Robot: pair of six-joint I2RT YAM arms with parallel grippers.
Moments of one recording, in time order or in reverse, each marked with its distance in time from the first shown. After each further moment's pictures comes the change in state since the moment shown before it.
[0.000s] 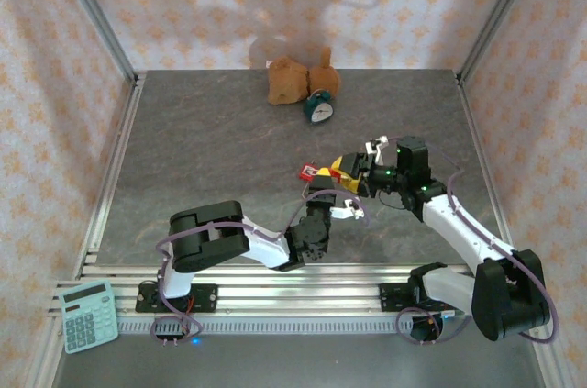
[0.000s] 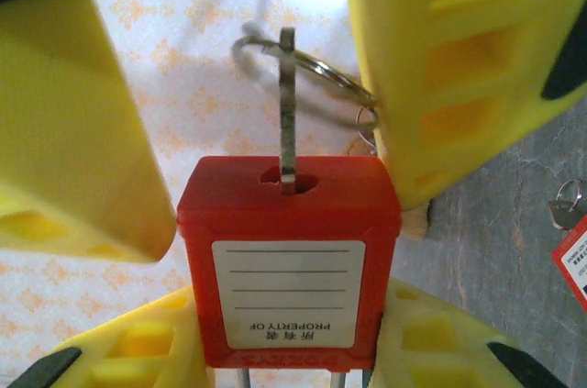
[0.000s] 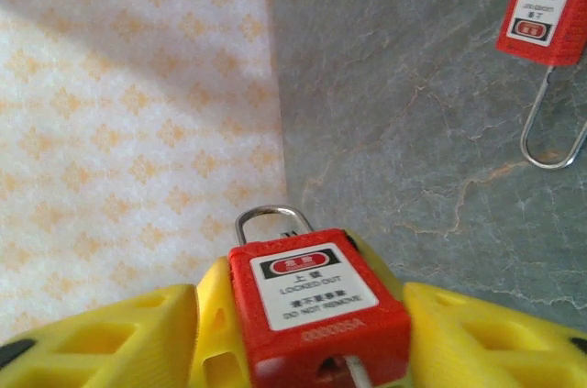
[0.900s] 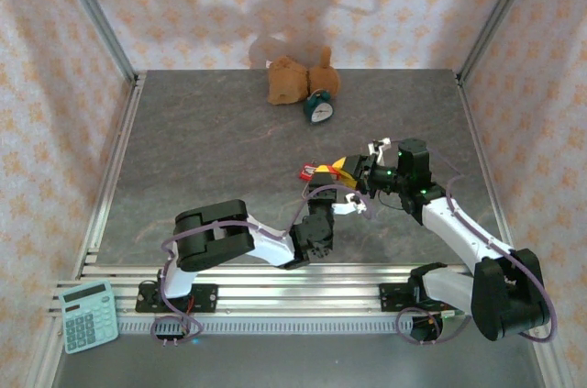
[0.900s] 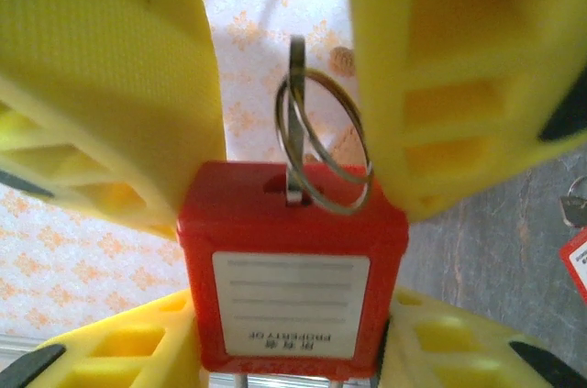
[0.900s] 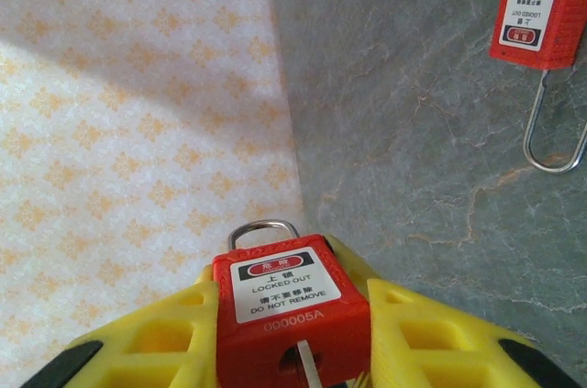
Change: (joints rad) left arm 0.003 0.035 0.057 0.013 -0.066 -0.002; right arm -0.003 0.000 -0.040 0.093 0.017 0.111
